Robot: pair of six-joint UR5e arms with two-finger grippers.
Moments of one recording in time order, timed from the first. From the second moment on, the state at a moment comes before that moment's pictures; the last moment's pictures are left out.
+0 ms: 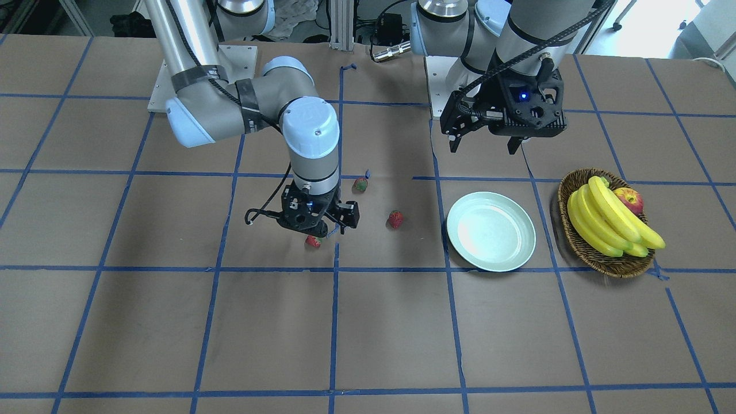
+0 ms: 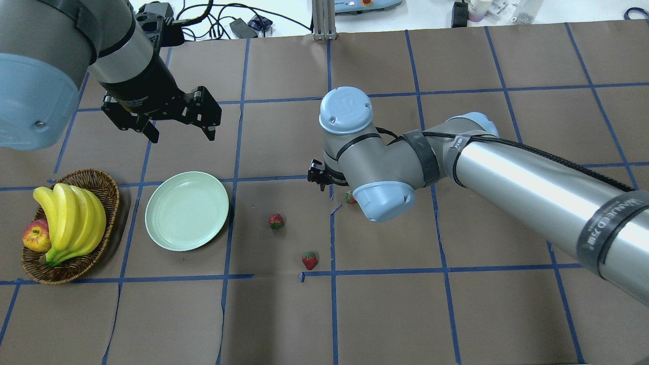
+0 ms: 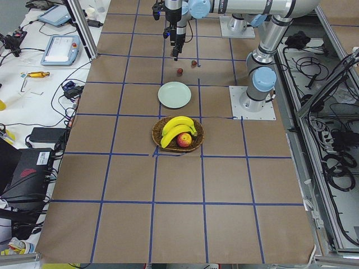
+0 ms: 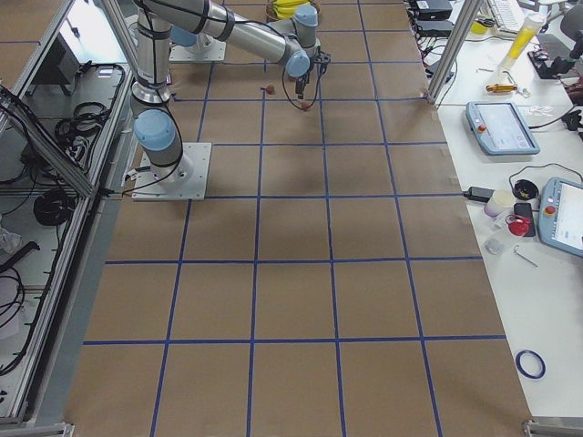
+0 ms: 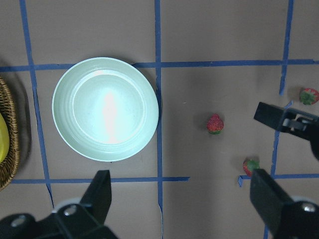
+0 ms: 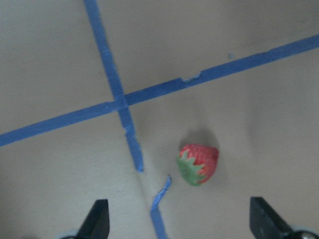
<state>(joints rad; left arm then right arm) -1.61 -1.54 -1.63 -1.52 1.57 -0.04 1.93 -1.21 1.86 -2.24 -1.56 0.62</state>
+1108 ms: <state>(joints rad) -1.61 -1.55 -1.63 -1.52 1.57 -0.04 1.88 -1.14 1.91 -2.35 -1.50 0.51</state>
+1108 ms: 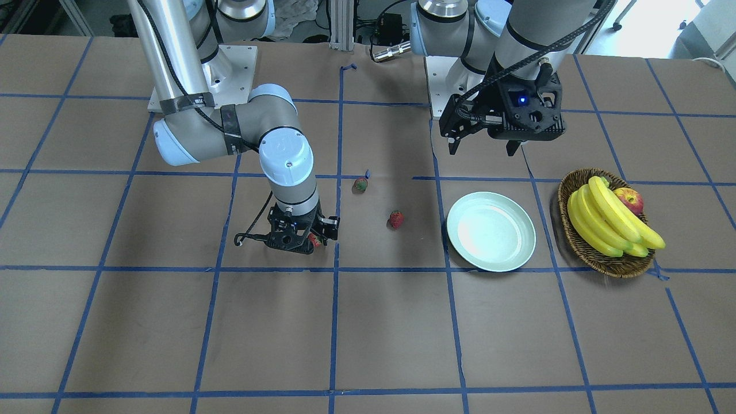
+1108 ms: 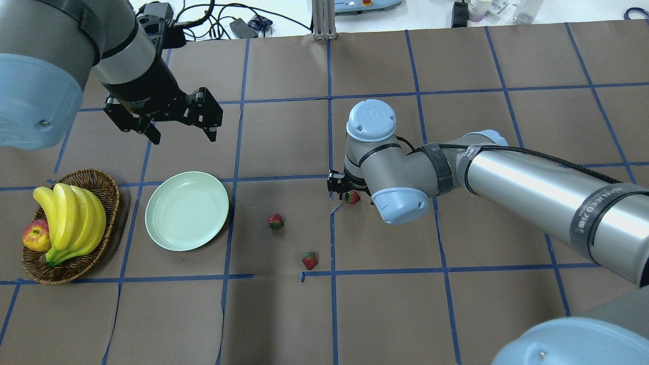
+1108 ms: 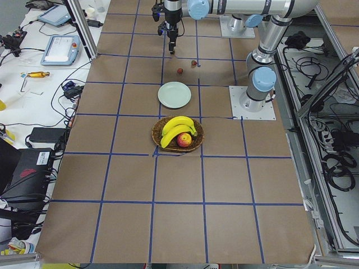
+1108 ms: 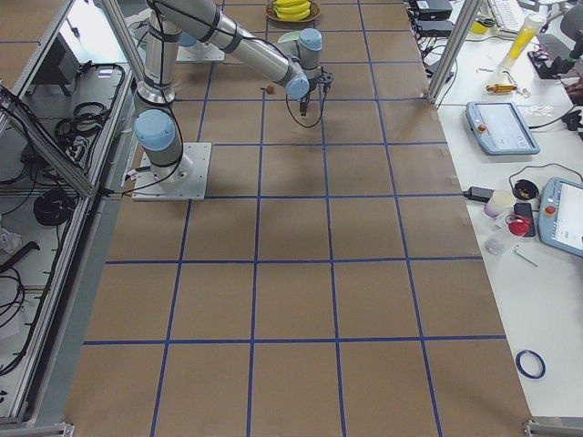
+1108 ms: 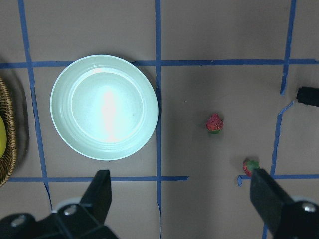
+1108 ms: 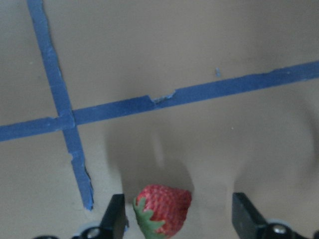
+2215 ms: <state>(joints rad) -1.61 -1.54 -1.63 -1.52 1.57 -0.04 2.03 -1.08 1.78 -2.34 -1.35 0.79</state>
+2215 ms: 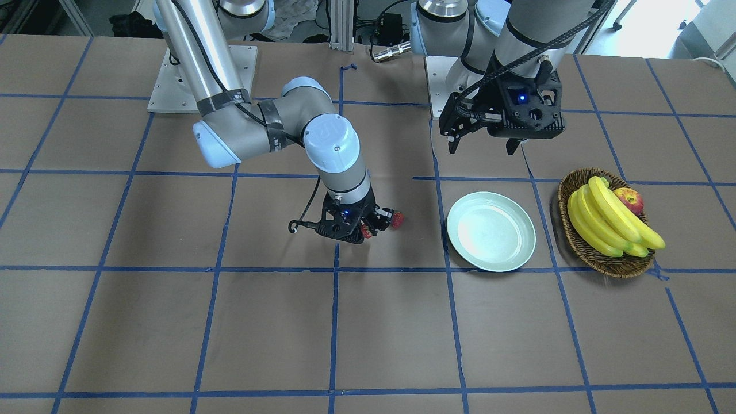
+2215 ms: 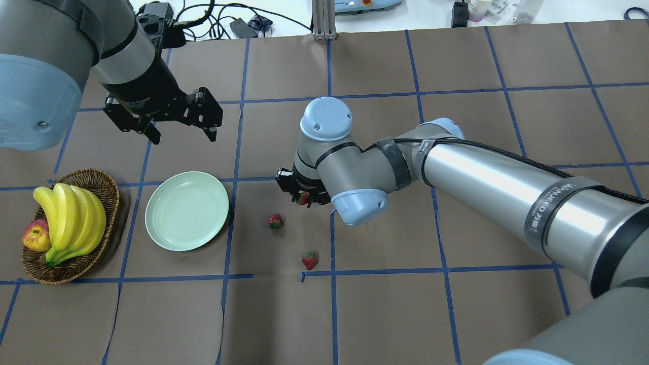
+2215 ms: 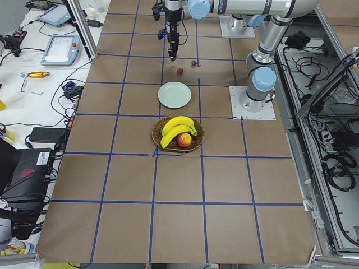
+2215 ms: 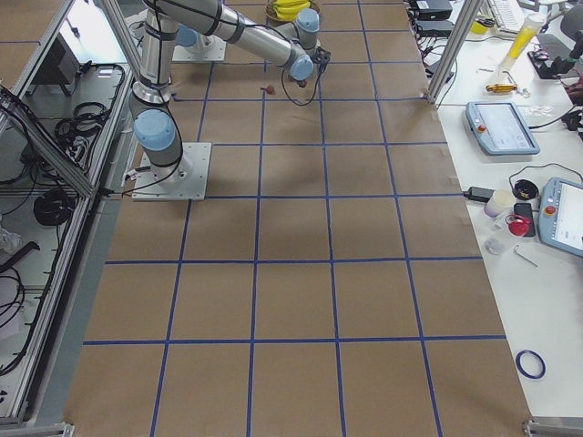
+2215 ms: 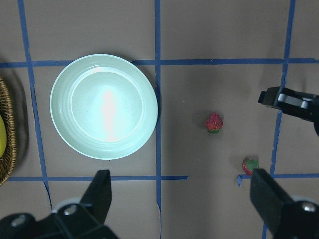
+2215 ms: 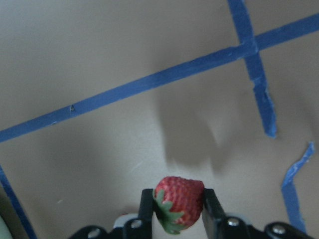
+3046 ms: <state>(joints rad) -1.61 -1.54 -1.63 -1.52 1.57 -0.04 1.90 -1.31 1.93 -2.24 -1.55 0.51</state>
